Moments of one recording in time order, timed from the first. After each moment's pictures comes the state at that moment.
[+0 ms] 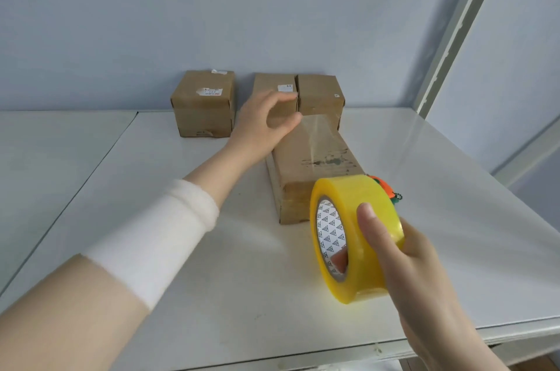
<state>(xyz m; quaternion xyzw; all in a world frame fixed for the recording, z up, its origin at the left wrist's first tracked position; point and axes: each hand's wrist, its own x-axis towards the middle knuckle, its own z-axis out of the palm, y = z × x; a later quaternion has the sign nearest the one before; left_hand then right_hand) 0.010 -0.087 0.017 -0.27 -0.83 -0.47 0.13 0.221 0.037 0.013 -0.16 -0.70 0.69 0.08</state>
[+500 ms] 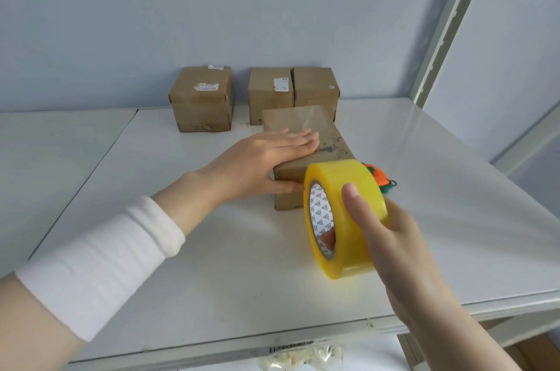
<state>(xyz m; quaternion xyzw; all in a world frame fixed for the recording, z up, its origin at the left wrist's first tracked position) 0.052 -0.106 0.000 -0.54 -0.80 -0.16 0.19 0.217 0.039 0.010 -0.12 -0.70 0.70 0.08</state>
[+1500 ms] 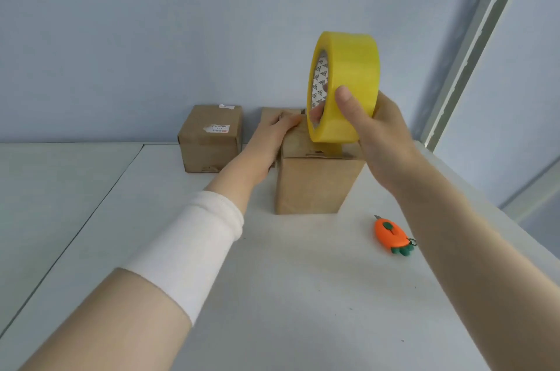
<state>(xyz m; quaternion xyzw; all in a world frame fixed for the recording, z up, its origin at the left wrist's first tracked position) -0.029 -0.068 0.049 -0.14 -0.67 -0.73 -0.07 0.057 0.061 0.089 0.13 -0.73 0.64 0.20</state>
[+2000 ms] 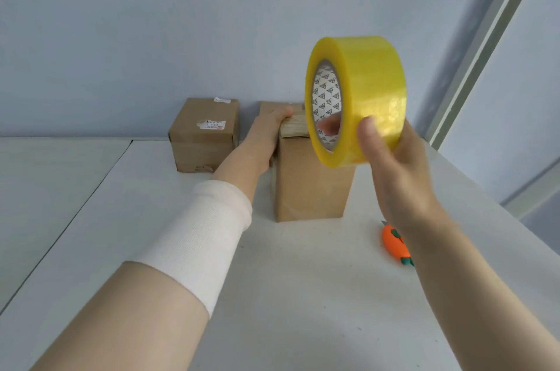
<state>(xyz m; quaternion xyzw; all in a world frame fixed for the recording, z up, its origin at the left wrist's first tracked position) -0.061 -0.063 0.043 -0.04 -0.65 -0.75 -0.10 0.073 0.051 0.066 0.15 -0.70 0.65 0.26</state>
